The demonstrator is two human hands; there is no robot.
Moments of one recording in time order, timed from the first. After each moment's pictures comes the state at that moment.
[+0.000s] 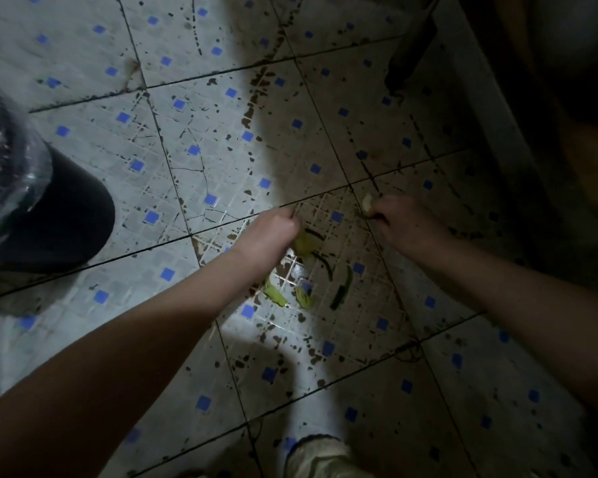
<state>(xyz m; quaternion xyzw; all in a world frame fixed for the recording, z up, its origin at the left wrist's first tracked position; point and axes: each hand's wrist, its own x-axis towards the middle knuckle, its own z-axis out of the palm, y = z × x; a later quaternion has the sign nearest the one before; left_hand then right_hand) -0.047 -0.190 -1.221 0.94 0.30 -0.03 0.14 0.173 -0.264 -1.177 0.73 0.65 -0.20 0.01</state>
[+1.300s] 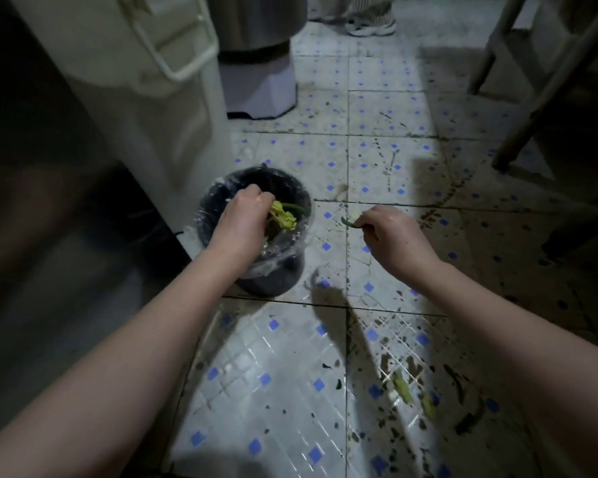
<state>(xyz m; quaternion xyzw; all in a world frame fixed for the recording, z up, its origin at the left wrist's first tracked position) -0.307 -0.142 -1.058 0.76 0.62 0.17 -0.01 -0.063 -0.138 -1.069 0.52 0.82 -0.09 -0.21</state>
